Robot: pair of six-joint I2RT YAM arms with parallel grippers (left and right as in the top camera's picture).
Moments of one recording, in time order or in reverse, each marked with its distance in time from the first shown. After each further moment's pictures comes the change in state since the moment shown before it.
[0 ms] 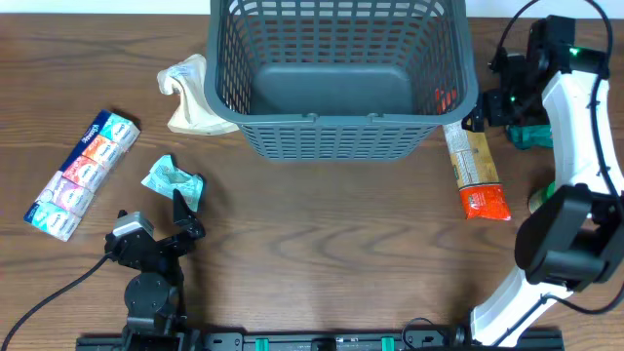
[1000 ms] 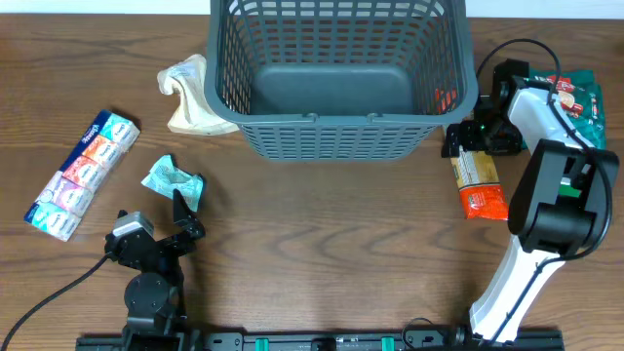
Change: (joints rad) left arm 0.000 0.000 0.000 0.000 0.000 0.000; right arm -0.002 0.204 -0.211 0.252 0.003 0.083
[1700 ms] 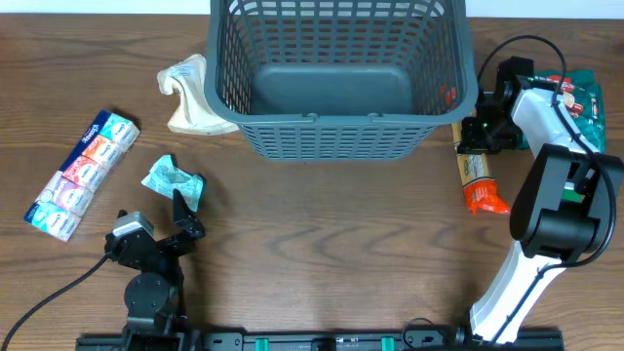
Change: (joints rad) left arm 0.000 0.000 0.000 0.000 0.000 0.000; right arm -0.004 -0.034 -0.008 0.003 -0.029 0.024
